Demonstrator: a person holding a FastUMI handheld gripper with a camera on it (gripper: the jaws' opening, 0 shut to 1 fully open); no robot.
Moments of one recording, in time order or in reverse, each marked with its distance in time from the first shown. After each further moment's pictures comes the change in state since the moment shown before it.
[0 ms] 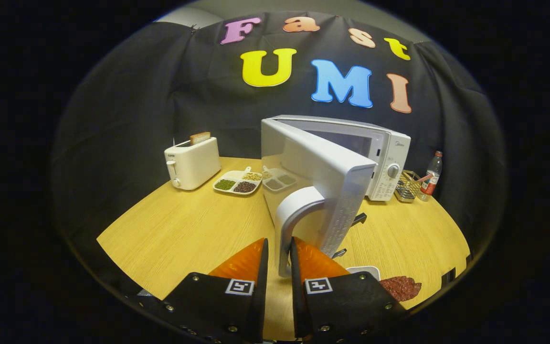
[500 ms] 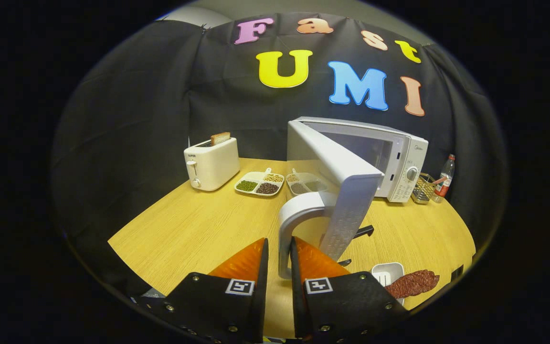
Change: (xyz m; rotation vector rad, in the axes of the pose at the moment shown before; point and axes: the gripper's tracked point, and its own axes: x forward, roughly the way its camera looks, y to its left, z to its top) arm -0.001 0.052 0.006 -0.015 -0.009 0.045
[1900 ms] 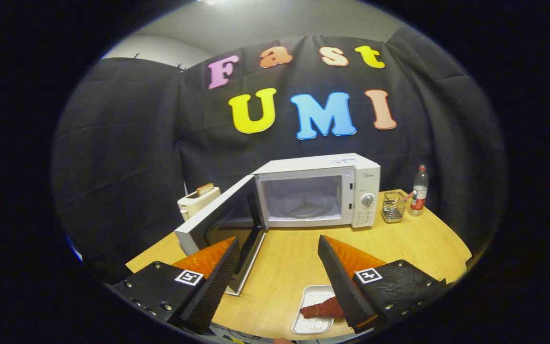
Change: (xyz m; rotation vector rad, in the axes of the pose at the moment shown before) arm -0.089 -0.159 0.050 0.174 -0.201 0.004
